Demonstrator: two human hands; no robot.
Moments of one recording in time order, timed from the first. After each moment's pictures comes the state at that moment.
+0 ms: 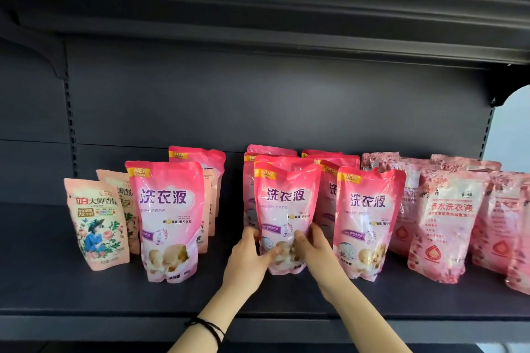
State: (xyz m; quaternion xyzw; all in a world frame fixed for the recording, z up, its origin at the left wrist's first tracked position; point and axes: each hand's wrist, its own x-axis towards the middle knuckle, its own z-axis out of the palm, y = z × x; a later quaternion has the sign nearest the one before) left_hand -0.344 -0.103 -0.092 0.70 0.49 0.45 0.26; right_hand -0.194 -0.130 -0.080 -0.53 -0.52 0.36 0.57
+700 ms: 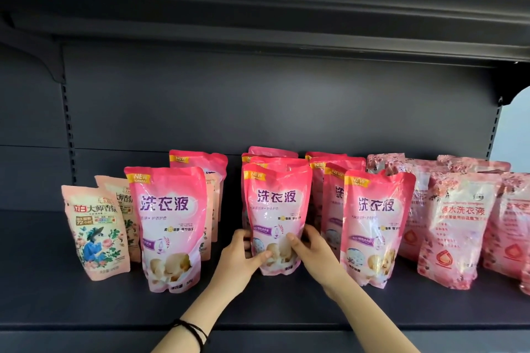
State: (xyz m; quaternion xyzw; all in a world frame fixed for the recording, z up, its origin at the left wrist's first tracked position) left_hand -0.368 -0.083 -0.089 0.69 0.47 0.44 0.33; right_hand -0.194 -0.108 -0.079 -0.54 -0.58 0.32 0.52
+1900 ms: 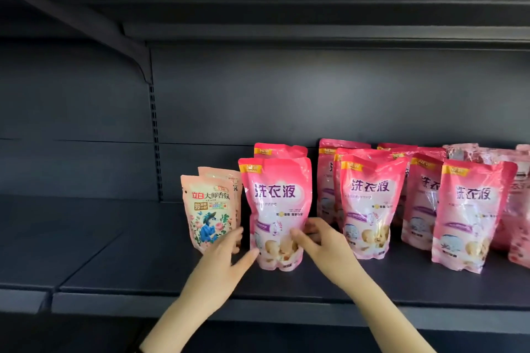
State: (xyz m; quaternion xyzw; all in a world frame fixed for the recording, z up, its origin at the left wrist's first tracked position) left_hand -0.583 -0.139 -0.075 0.75 0.54 0.35 0.16; right_hand -0.368 -0.140 -0.057 -0.58 -0.65 0.21 0.44
